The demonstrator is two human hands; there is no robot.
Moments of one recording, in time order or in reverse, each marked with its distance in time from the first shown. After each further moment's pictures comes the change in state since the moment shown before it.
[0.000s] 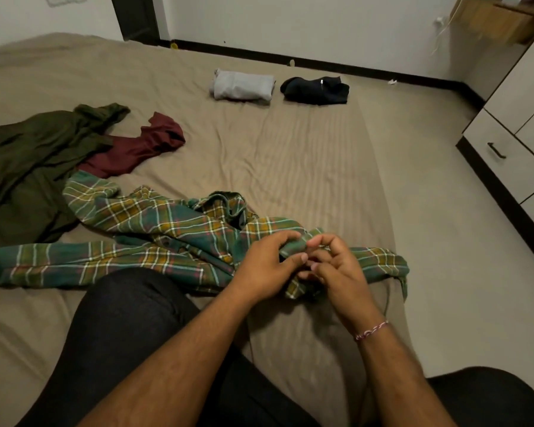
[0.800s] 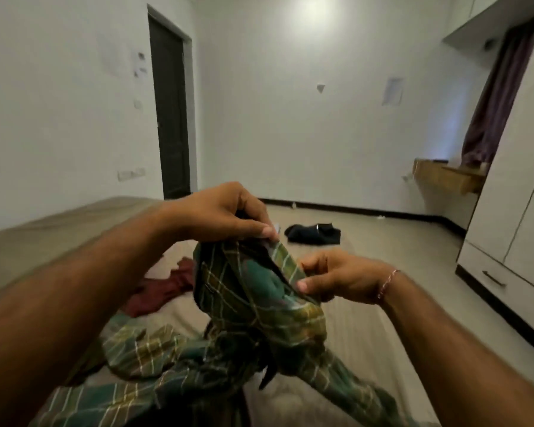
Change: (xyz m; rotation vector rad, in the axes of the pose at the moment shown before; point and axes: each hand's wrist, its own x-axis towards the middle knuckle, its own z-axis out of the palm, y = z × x) left_hand 0.040 0.222 -0.289 0.299 -0.254 0.422; right_hand 0.070 -0.251 0.033 -0.696 -0.791 -0.118
